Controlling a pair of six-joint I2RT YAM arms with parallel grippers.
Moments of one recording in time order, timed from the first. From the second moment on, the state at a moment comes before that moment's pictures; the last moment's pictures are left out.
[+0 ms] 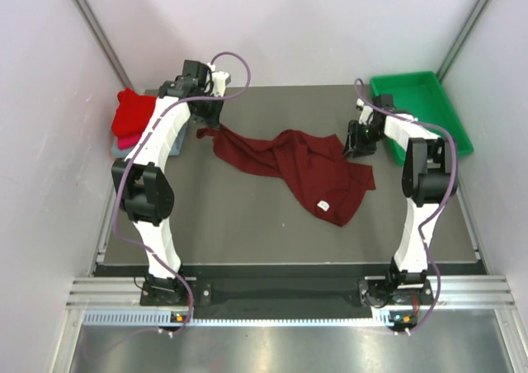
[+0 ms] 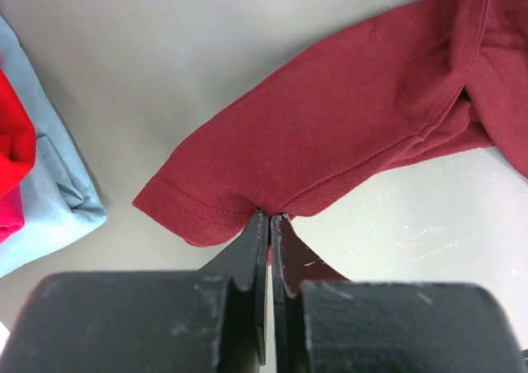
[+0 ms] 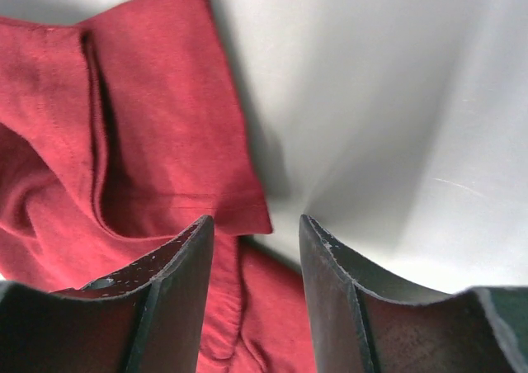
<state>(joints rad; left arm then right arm) -0.19 1.94 1.93 -0.96 0.16 0.15 0.03 2.10 1.56 -0.62 -0.39 0.06</state>
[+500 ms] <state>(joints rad) -0.19 1.94 1.93 -0.96 0.15 0.15 0.02 2.14 1.59 -0.61 -0.40 0.06</state>
